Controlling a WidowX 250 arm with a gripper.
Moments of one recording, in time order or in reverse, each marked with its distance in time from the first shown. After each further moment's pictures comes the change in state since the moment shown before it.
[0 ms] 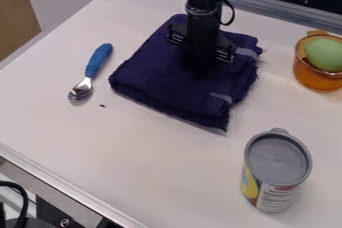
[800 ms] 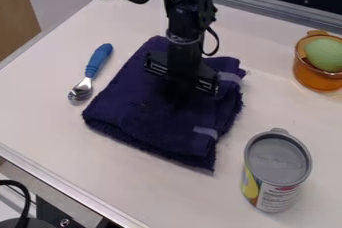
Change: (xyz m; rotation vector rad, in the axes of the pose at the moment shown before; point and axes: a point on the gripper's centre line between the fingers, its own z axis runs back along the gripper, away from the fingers) arm -0.077 -0.025 0.005 -0.006 0.110 0.036
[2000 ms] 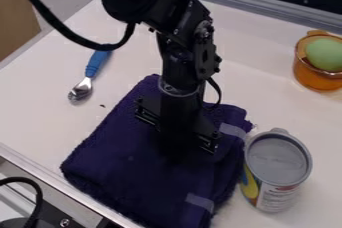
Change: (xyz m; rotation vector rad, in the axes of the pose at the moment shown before) arm -0.072 -0.029 0.004 -0.015 0.018 -0.076
